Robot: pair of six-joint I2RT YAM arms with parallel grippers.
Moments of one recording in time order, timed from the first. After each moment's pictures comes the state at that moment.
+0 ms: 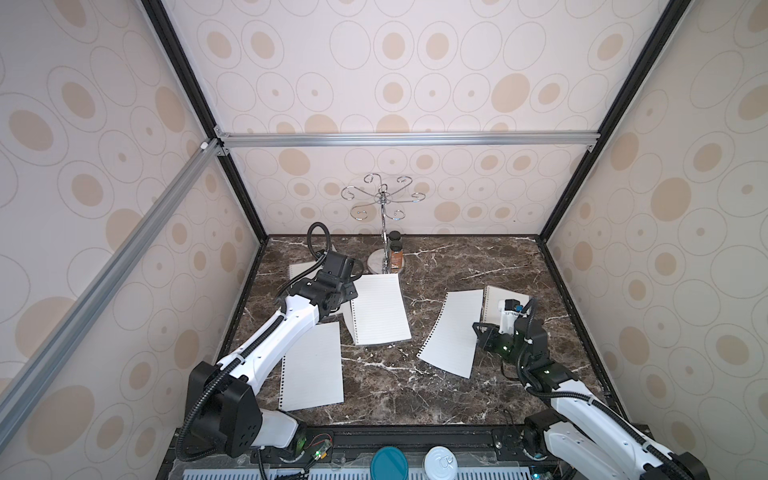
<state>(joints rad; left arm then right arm) -0.42 1.39 1.17 -0.70 -0.31 -0.72 0.30 0.83 0.31 0.04 -0.18 0.60</state>
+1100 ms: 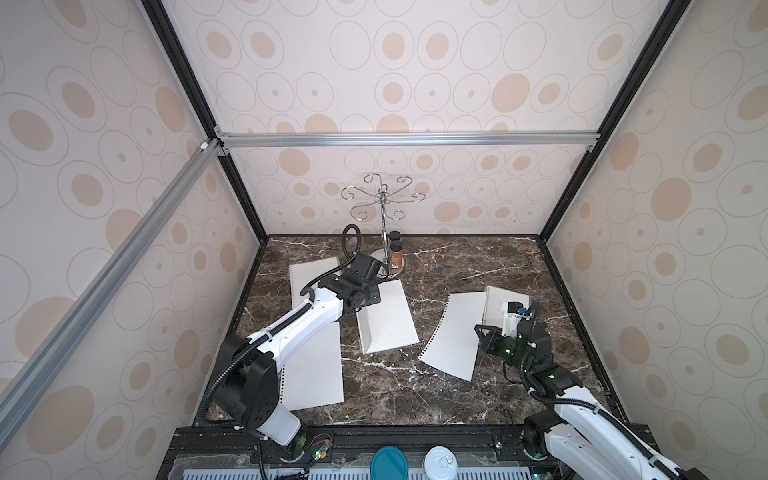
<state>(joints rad) -0.54 1.58 1.27 -0.68 -0.26 -0.67 0.30 0.74 0.31 -0.04 -0.18 0.62</state>
